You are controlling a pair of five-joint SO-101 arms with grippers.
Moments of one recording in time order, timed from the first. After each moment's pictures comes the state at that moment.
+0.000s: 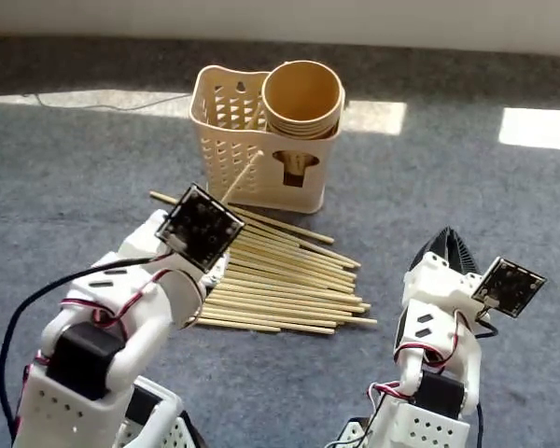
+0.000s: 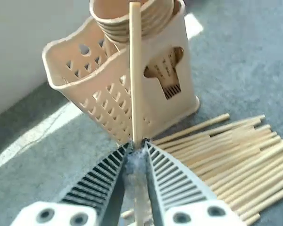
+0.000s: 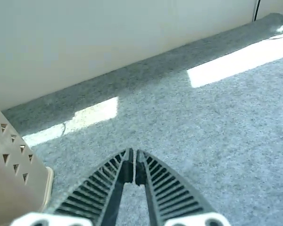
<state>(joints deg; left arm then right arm) 17.6 -68.9 41.5 64.7 -12.7 13.5 -104.6 93.9 32.0 -10.2</state>
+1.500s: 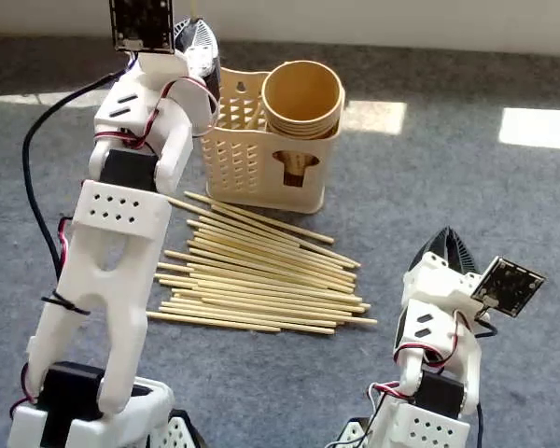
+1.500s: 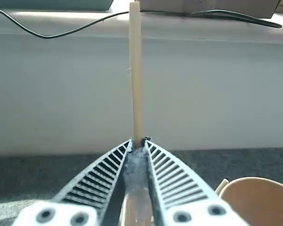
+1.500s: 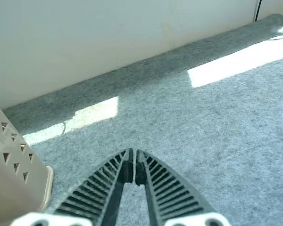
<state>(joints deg) 4.6 -14.2 9.9 21.8 9.2 13.4 -104.6 93.9 32.0 -9.9</state>
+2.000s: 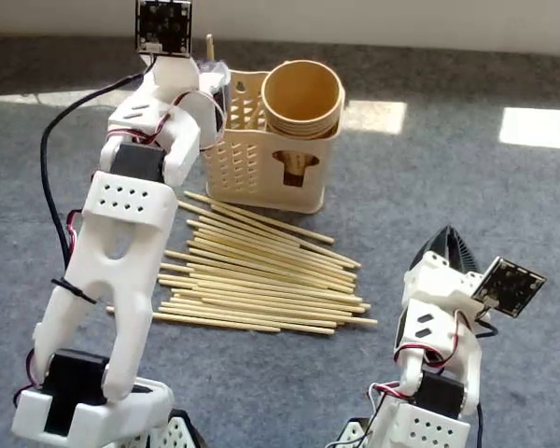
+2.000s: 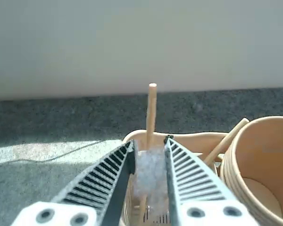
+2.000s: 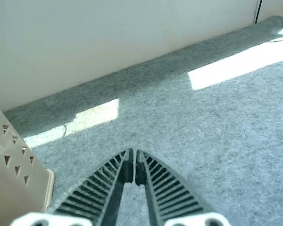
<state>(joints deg) 4.7 -10.7 9.9 33.1 9.2 13.0 -104.6 93.9 29.8 -9.9</state>
